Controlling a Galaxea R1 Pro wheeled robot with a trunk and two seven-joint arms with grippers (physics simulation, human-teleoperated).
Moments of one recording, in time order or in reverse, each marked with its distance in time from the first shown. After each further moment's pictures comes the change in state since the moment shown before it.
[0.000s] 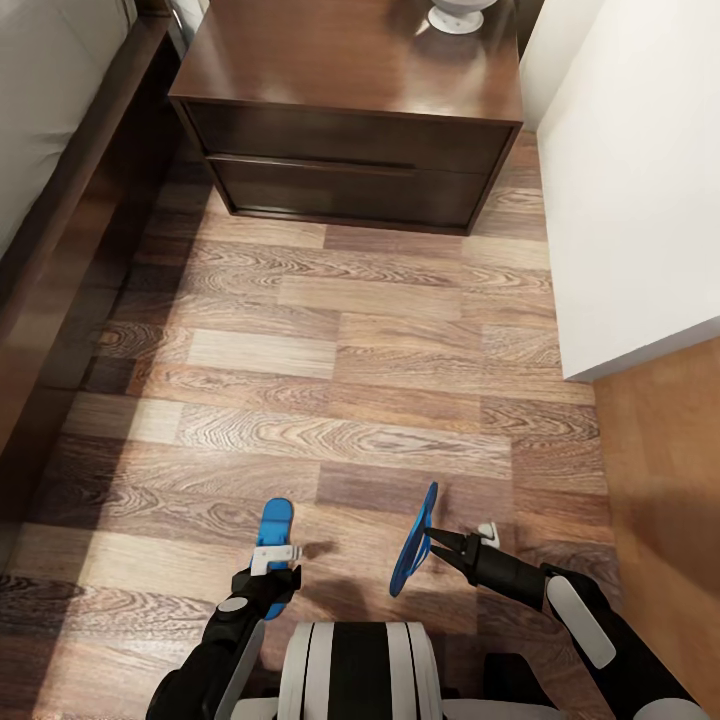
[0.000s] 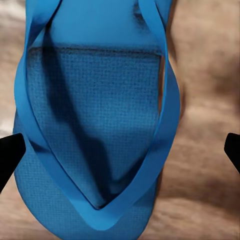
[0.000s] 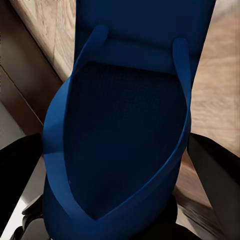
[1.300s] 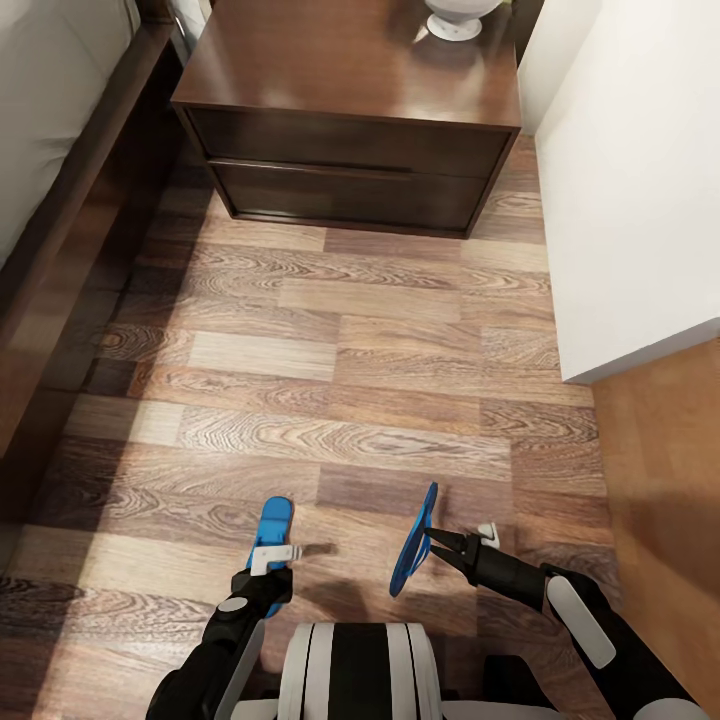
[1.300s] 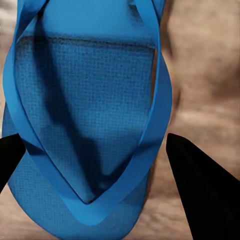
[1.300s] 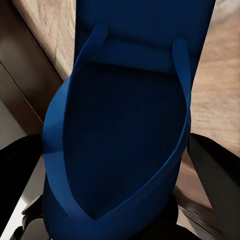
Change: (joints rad) left arm 0.000 0.000 -0.001 0.000 0.000 0.001 0.002; right arm 0.000 0.000 0.000 0.000 0.000 0.000 0.000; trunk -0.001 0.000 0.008
